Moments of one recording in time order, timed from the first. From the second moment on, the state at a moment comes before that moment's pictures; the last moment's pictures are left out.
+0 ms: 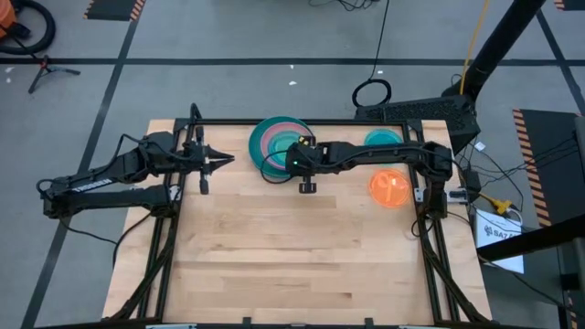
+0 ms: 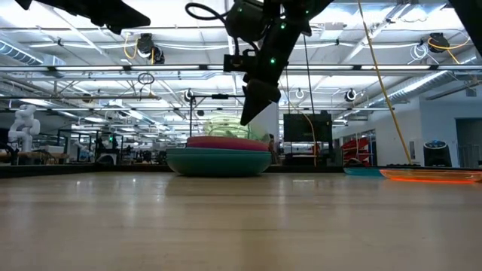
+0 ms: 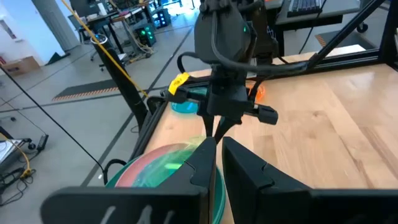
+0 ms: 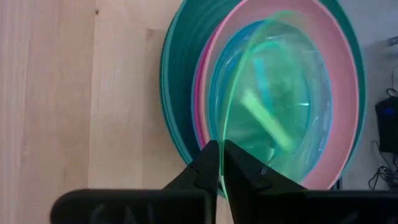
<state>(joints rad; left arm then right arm) 0.31 0.61 0.68 -0.28 0.13 0.29 -0.17 1.90 1.48 -0.62 0.28 -0.34</state>
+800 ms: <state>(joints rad) 0.31 0.61 0.68 -0.29 0.13 0.28 -0.16 1.89 1.48 -0.73 0.28 -0.07</state>
